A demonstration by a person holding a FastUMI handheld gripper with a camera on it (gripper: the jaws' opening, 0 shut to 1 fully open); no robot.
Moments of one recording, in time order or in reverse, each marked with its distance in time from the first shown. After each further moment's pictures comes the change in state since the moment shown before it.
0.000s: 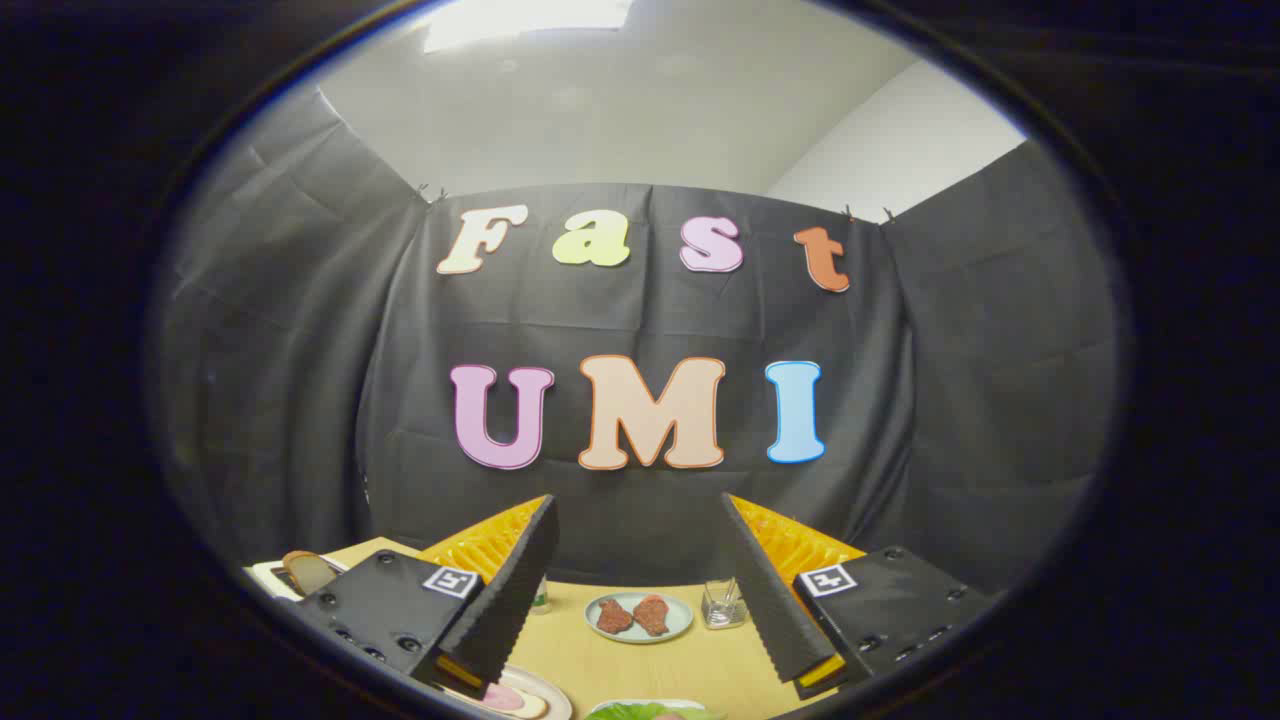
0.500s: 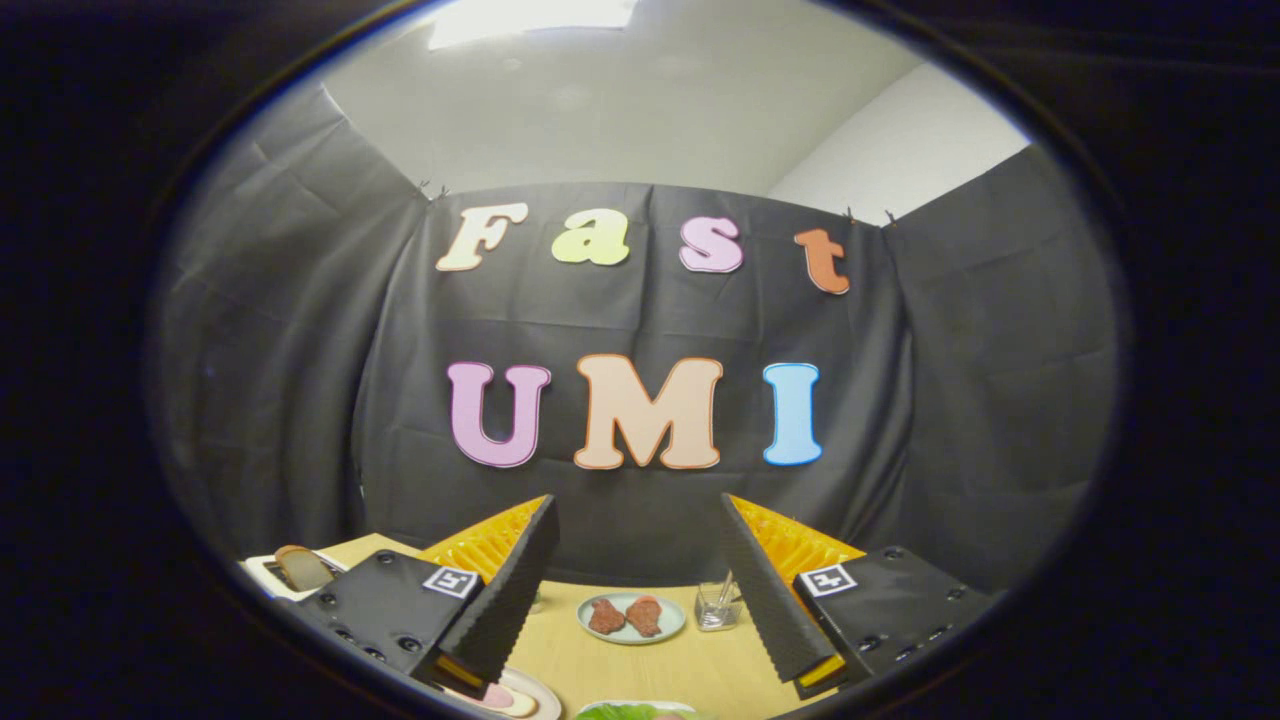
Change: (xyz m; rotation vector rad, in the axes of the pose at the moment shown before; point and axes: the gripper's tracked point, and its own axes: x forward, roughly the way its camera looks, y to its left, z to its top) arm 0.004 -0.006 -0.002 -0.015 0.004 0.003
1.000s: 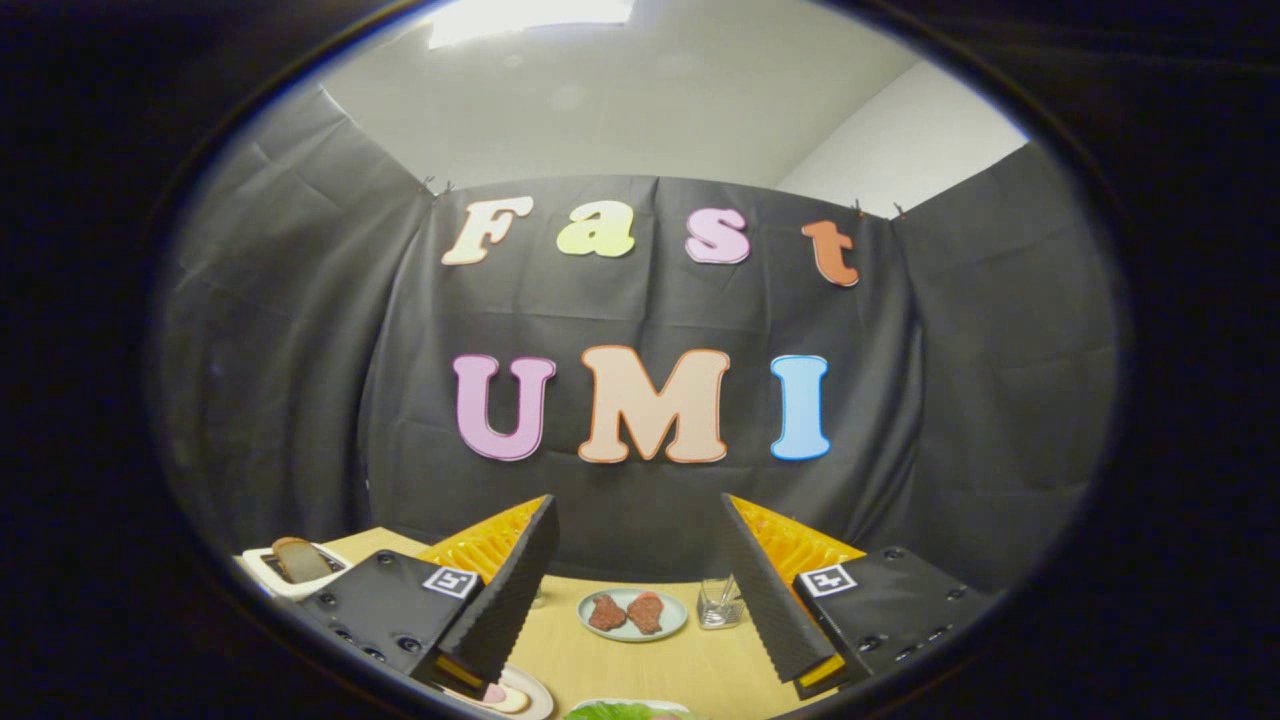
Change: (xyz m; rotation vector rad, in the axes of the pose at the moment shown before) arm 0.009 -0.006 -0.018 -0.006 0.044 0.050
